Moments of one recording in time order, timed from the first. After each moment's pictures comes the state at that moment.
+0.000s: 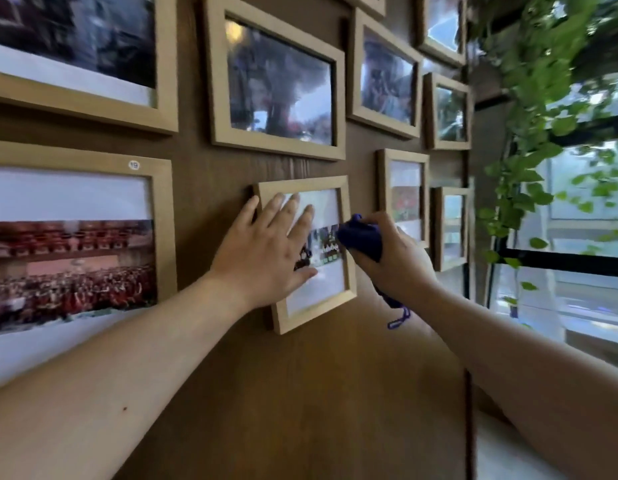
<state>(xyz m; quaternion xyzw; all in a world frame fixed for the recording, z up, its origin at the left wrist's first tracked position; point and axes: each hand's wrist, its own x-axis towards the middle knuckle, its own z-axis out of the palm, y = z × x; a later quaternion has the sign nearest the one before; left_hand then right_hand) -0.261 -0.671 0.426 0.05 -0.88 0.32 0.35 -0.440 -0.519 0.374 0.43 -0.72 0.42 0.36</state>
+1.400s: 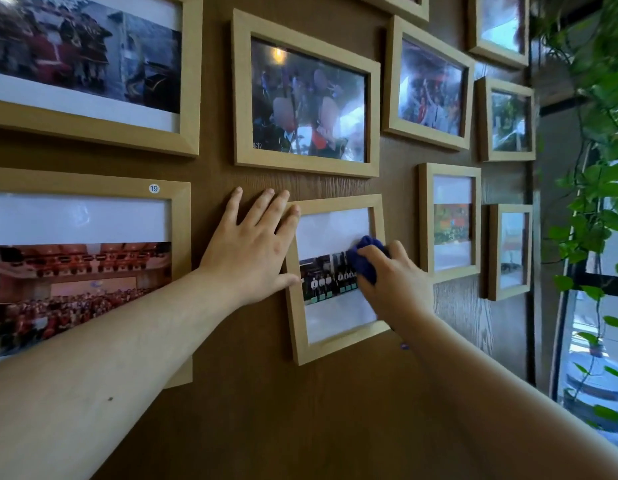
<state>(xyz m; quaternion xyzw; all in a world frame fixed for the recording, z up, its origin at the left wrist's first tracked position) -0.268 -0.714 0.456 0.15 -0.84 0.40 0.34 -0.460 -0.580 0.375 0.40 -0.75 0.32 0.42</state>
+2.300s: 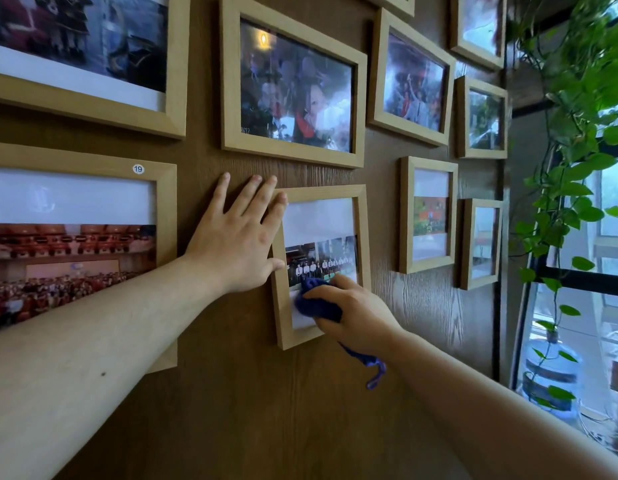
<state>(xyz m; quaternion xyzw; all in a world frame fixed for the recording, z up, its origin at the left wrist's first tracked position) -0.269 -0.718 0.450 0.15 -0.83 0.41 0.35 -0.429 -0.577 0.335 0.59 -0.71 0.28 0.25</state>
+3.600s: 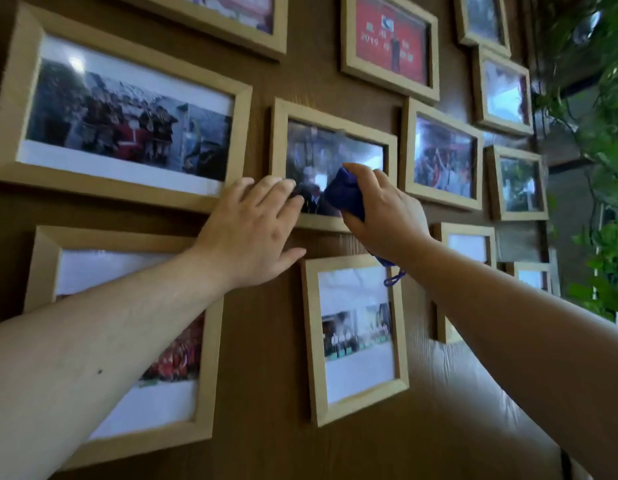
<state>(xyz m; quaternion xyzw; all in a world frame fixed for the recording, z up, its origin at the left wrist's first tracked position) -0.221 -0.694 0.540 0.11 -0.76 0.47 0.43 -0.417 -0.577 0.548 0.51 -0.60 0.33 0.52</state>
